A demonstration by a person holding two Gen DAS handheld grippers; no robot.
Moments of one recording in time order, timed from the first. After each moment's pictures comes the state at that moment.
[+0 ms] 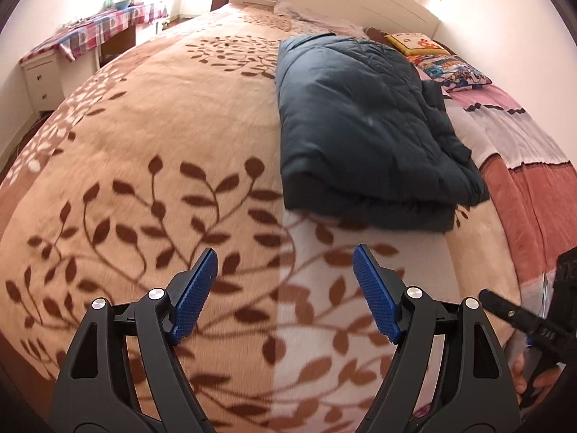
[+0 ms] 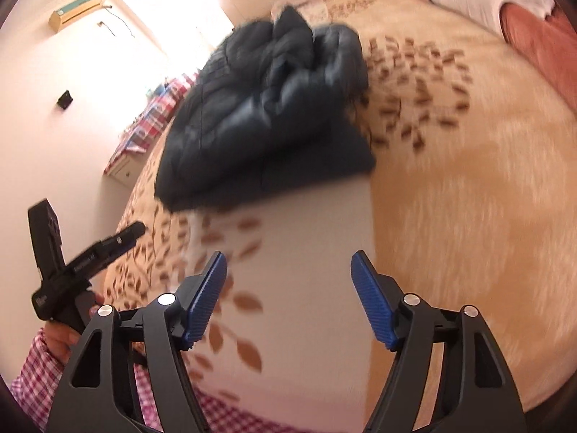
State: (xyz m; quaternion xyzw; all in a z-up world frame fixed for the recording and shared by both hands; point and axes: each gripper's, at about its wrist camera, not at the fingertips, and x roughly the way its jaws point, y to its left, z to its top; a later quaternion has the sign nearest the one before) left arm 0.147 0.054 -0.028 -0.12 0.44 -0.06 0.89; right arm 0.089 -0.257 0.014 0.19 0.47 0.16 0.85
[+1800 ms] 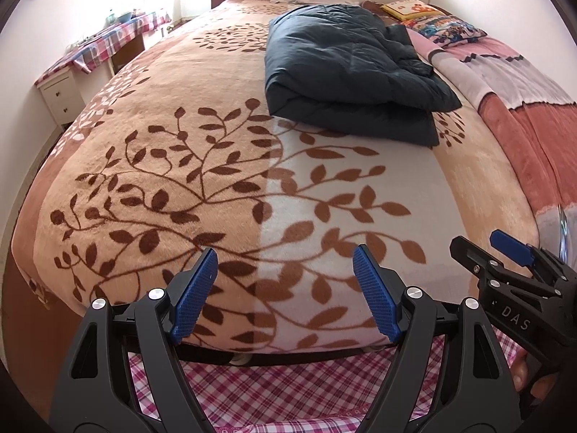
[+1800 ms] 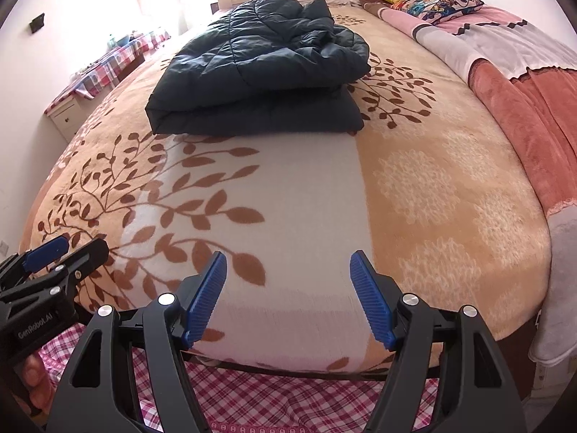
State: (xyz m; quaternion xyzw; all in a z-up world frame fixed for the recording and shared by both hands) left arm 0.037 0.013 -0.023 -0.03 0.47 -0.03 0.88; right arm 0.008 -0.176 0.019 0.01 0.46 0.03 0.89
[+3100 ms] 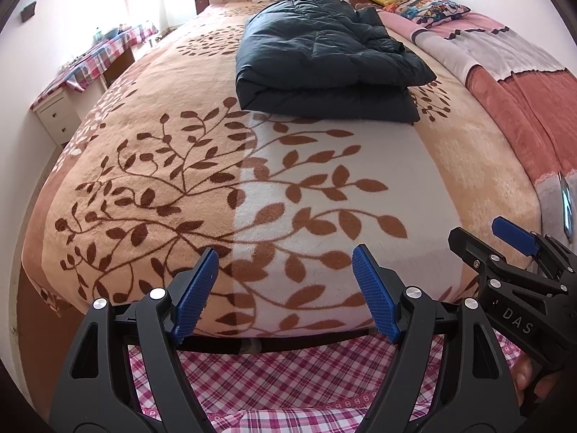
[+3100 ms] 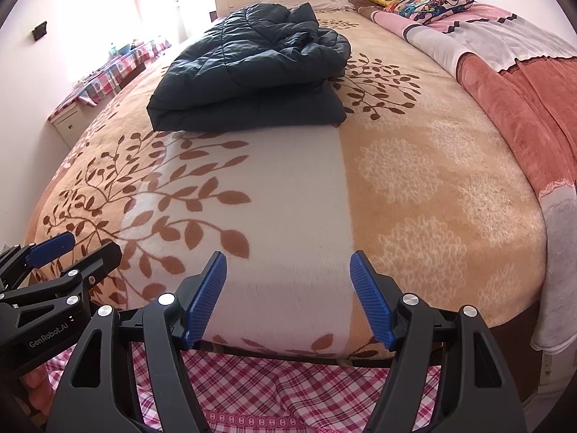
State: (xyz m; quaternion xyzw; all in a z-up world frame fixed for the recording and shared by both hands) left arm 0.018 -0.019 -0.019 0.01 0.47 -0.03 0.88; right arm -0.018 -0.194 0.019 0.03 0.45 0.03 0.89
